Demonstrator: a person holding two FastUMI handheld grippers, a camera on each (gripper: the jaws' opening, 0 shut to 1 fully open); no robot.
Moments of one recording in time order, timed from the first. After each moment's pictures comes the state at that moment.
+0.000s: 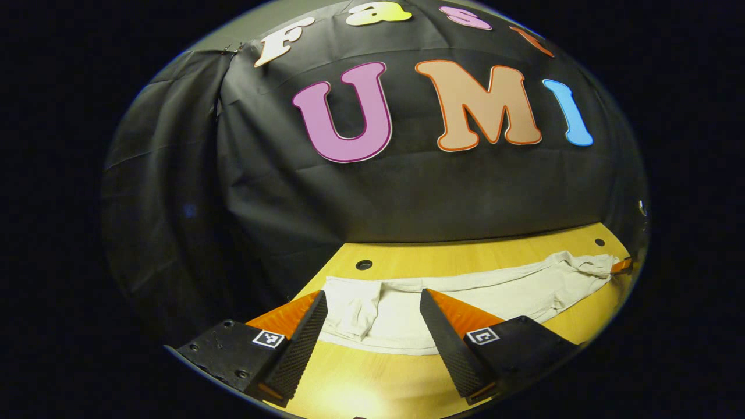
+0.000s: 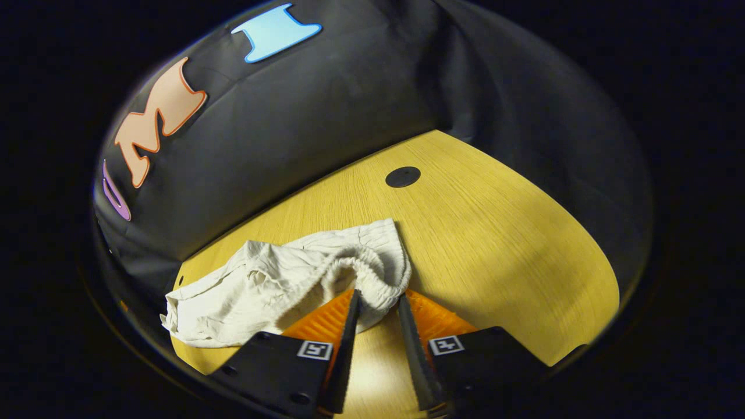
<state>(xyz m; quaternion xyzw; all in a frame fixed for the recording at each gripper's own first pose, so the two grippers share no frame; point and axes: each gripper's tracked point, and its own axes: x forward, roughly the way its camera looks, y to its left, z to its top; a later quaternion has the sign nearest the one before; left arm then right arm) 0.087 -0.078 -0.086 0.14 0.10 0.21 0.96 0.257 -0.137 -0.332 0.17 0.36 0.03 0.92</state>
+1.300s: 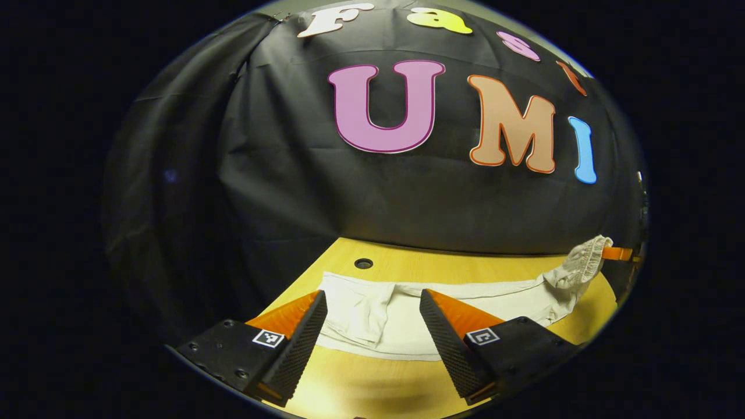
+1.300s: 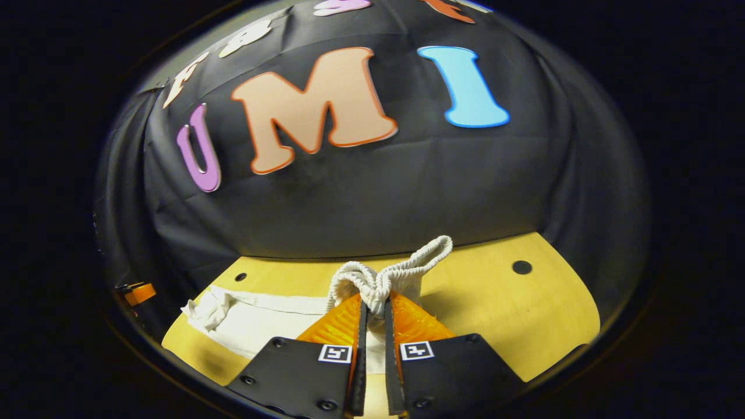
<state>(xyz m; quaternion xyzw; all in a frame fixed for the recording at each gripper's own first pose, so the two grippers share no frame) 0.090 0.030 -0.092 0.05 0.08 0.15 0.98 0.200 0.049 -0.126 0.05 0.20 0.17 0.96</state>
